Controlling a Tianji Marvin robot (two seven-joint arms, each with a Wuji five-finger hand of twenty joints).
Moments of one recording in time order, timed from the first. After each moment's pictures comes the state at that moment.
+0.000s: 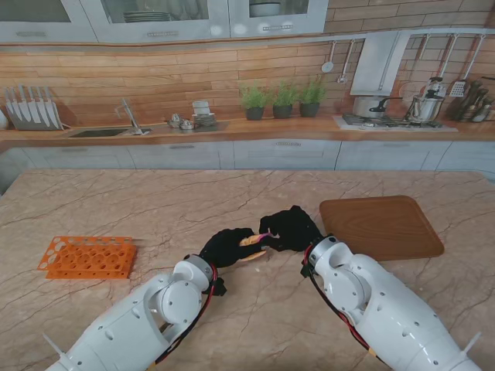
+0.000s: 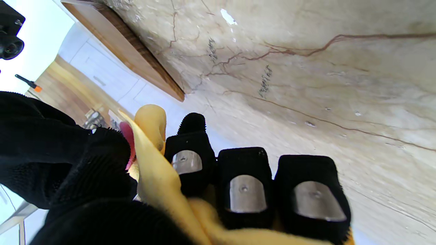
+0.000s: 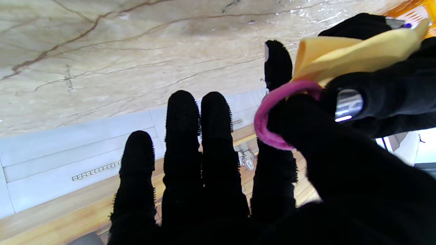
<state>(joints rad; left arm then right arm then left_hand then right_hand) 1.26 -1.22 -0.76 -1.28 0.40 -0.02 0.20 -1.31 -1.11 0.96 -1.34 -0.76 -0.19 -0.15 0.74 -0.11 0.13 -0.09 0.64 0.14 0.82 0.46 1.28 -0.15 1.36 1.05 1.24 0.01 1.69 0.81 1.08 0.16 1.83 0.66 0.60 -0.53 0.89 -0.17 0.76 -0.23 1.01 0.40 0.91 0.08 0.82 0.43 0.75 0.08 0.87 0.64 0.19 0.23 1.00 0.60</state>
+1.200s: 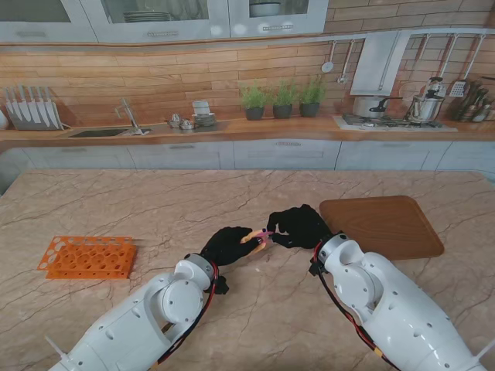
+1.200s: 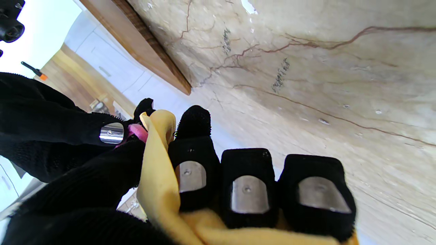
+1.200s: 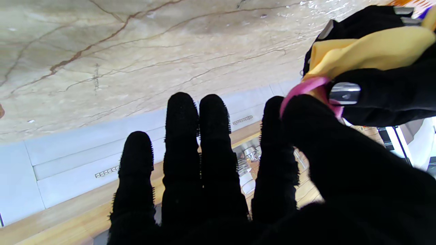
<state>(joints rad) 1.27 -1.23 -0.78 -1.29 0.37 -0.03 0.21 -1.35 -1.10 1.03 -1.38 -0.73 -0.19 -0.09 0.49 -0.16 0.66 0.16 0.78 0.20 1.18 0.54 1.32 -0.12 1.44 1.01 1.25 0.04 1.70 0.79 1.07 0.23 1.83 0.58 0.59 -0.53 0.89 -0.16 0.70 -0.26 1.01 0.38 0.88 0.10 0.80 0.43 0.72 0.09 0.82 0.64 0.19 0.24 0.94 0.64</state>
